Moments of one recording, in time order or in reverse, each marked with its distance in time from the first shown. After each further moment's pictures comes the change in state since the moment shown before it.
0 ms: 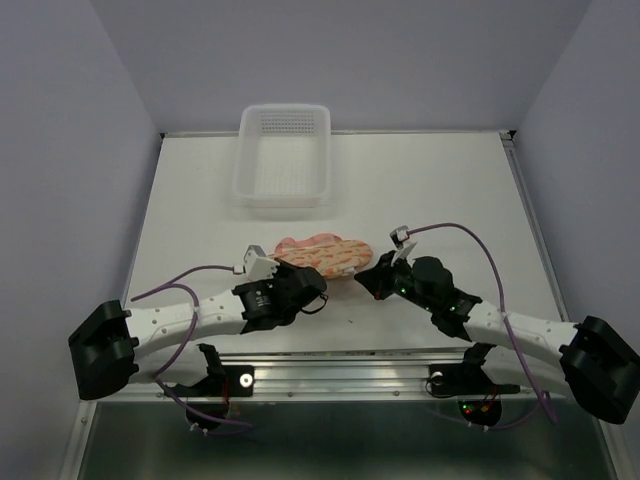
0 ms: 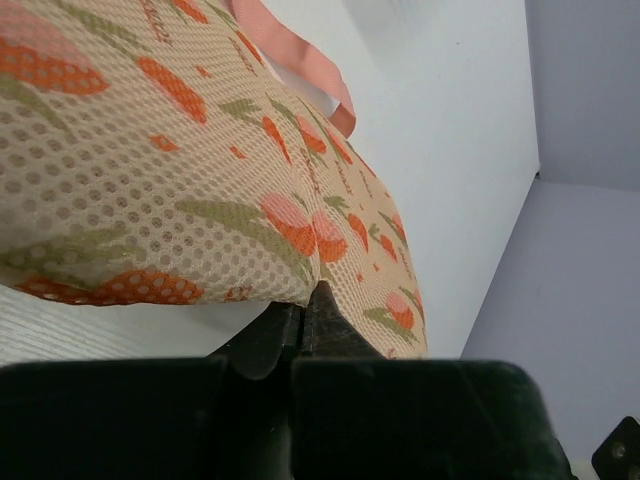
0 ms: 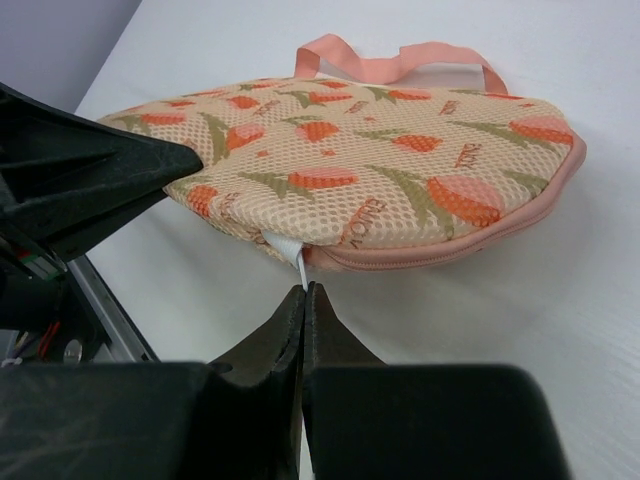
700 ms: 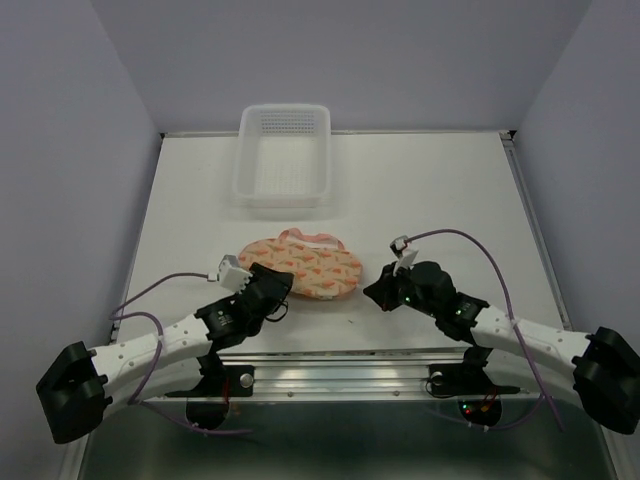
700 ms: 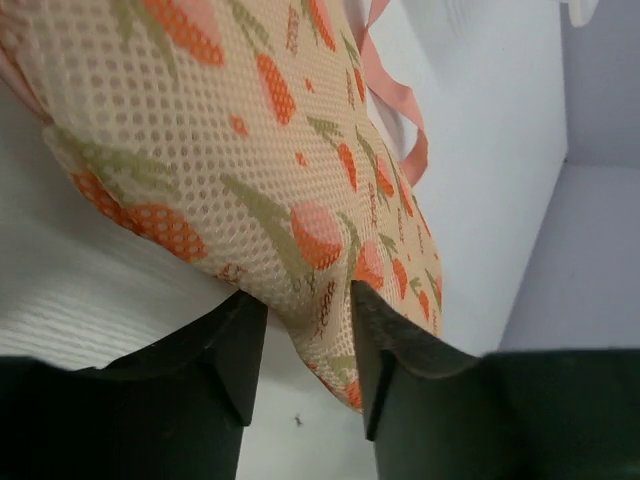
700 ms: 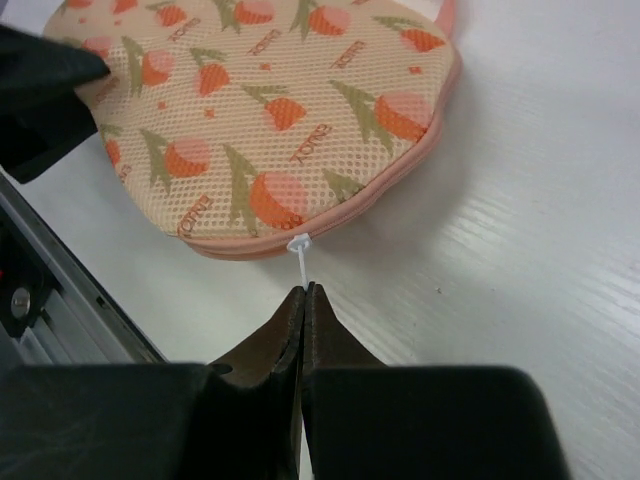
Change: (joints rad) left arm 0.131 -0.327 -0.344 0.148 0.130 0.200; right arm 0.008 -0.146 -0.032 -0.246 0.044 -0.024
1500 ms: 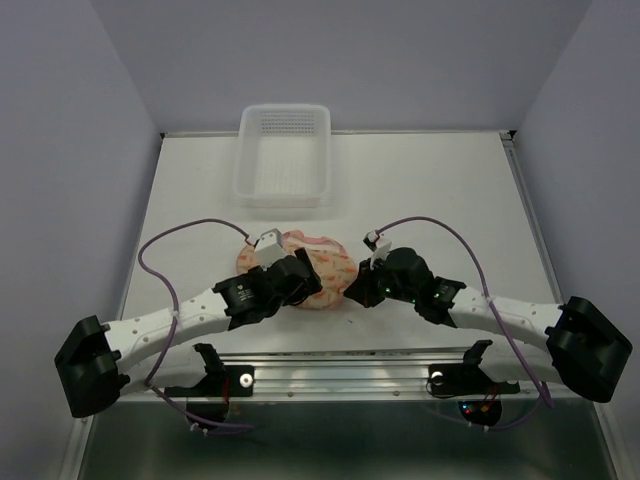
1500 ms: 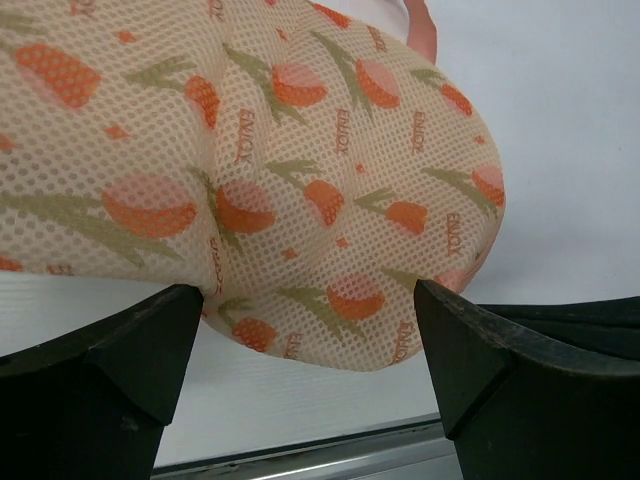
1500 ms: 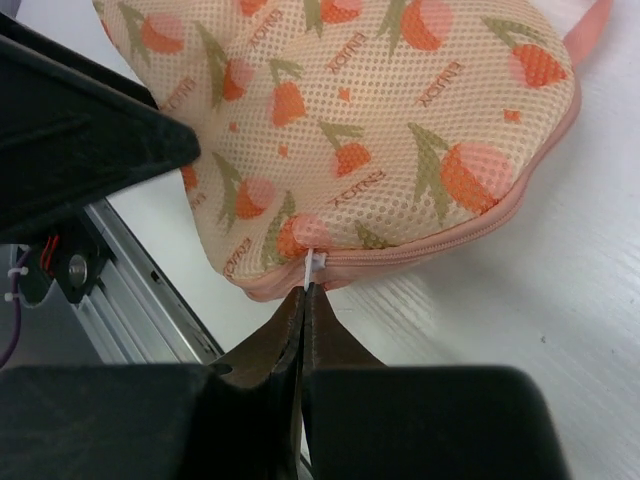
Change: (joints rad) left arm -0.016 0.250 0.326 -0.169 0.197 0.569; right arm 0.049 0.254 0.201 -0.050 -0.179 0.017
